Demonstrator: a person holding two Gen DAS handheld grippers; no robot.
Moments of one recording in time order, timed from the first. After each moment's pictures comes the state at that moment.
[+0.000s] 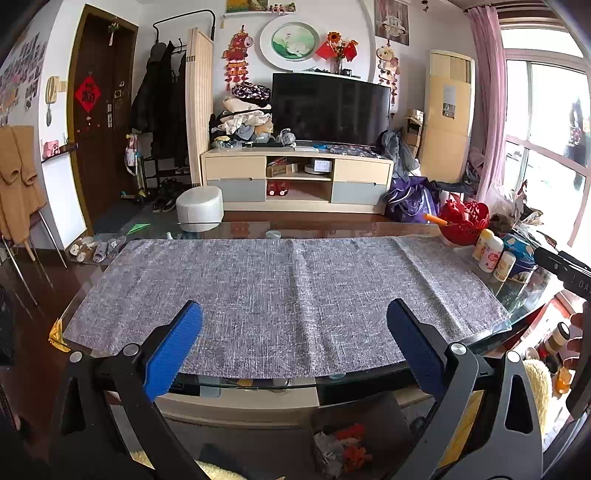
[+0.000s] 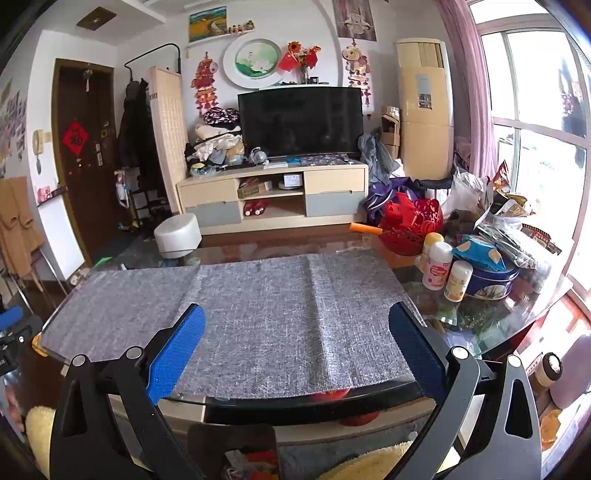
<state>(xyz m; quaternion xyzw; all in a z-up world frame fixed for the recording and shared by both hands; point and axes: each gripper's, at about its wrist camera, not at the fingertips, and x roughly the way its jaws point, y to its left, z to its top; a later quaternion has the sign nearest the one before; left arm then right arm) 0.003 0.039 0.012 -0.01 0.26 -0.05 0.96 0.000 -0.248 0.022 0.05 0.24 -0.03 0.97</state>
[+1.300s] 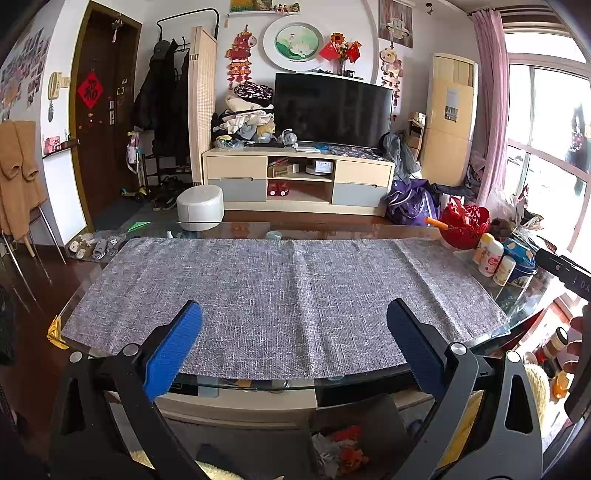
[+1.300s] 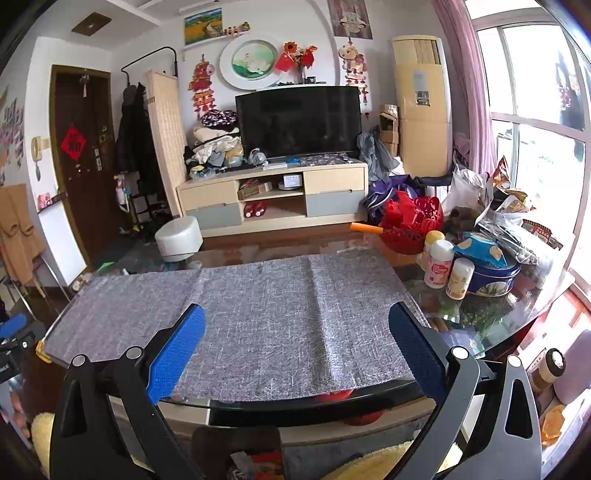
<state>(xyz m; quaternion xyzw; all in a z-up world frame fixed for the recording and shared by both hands) 0.004 0.040 0.013 -0.02 0.26 -0.05 0.96 -0.003 -0.241 0.023 0.06 0.24 -0.03 0.97</state>
